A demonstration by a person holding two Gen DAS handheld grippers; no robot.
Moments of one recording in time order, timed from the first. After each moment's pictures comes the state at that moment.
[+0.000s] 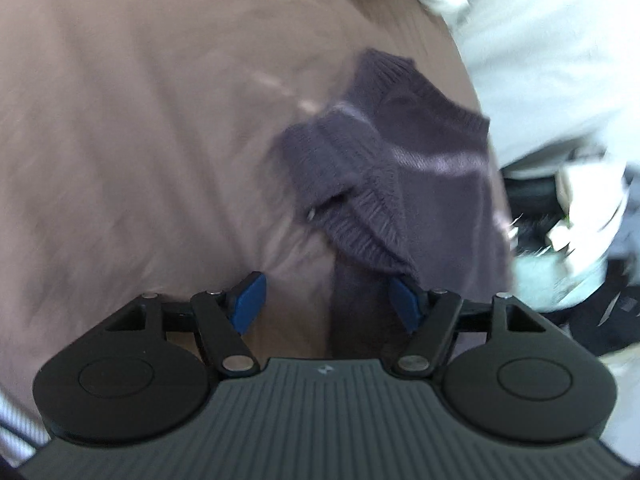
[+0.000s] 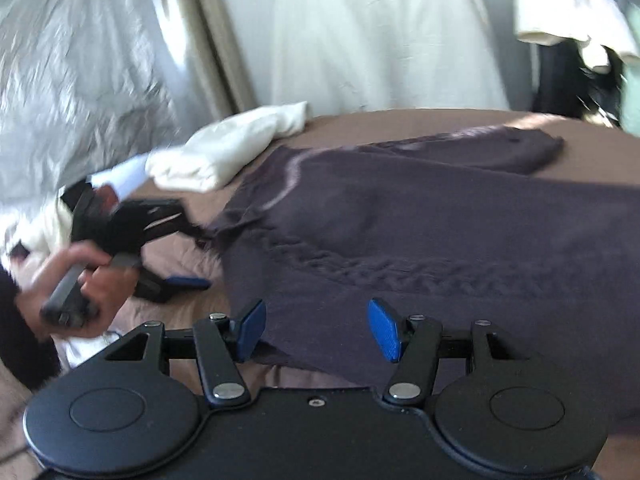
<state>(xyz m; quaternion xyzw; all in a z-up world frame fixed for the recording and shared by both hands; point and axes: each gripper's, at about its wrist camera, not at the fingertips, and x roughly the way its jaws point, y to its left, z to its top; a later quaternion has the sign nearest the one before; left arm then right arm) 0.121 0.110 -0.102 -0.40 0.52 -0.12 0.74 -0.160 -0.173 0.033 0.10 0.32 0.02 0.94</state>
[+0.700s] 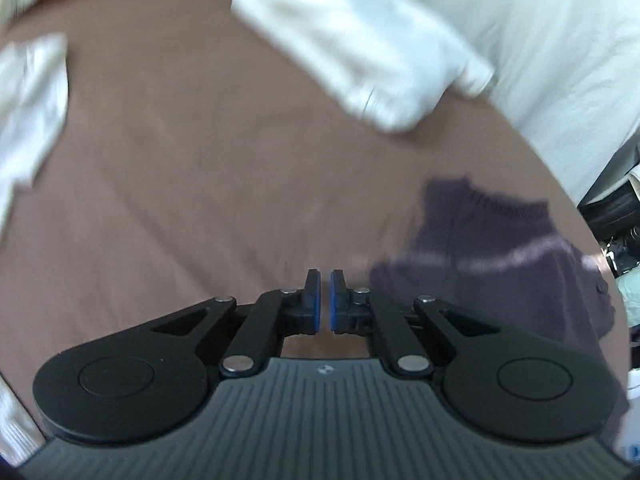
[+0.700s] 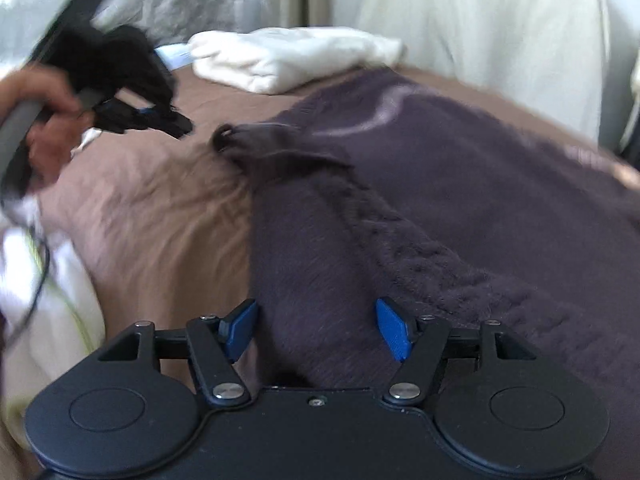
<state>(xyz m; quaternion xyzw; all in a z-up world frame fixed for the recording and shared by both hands) 0.136 0.148 -0.063 -0.26 0.47 0.00 0.84 -0.078 -0.102 -0.026 -0.06 0.39 0.08 0.92</state>
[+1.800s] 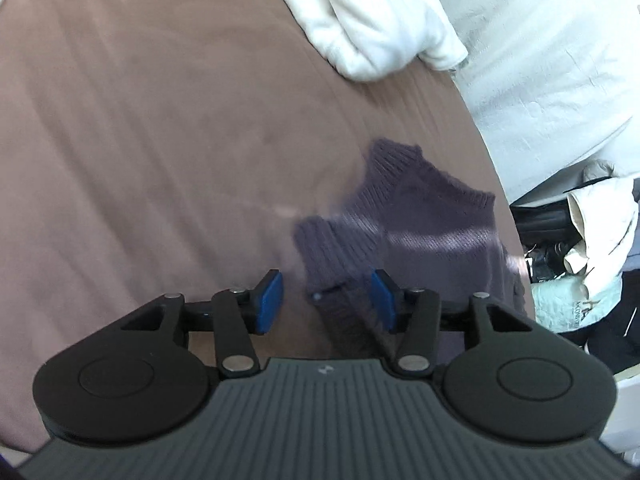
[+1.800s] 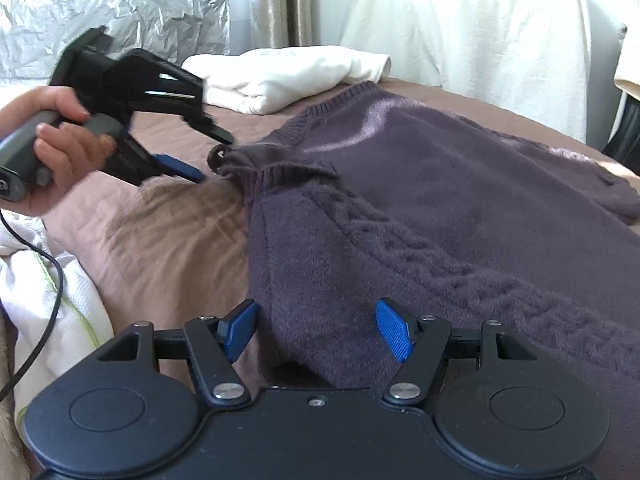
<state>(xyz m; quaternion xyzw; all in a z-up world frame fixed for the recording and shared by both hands) 0.149 0.145 -0.088 -0.38 0.48 -0.09 0.78 -0.087 -0.116 -0.022 -0.02 0.36 0.07 0.93</state>
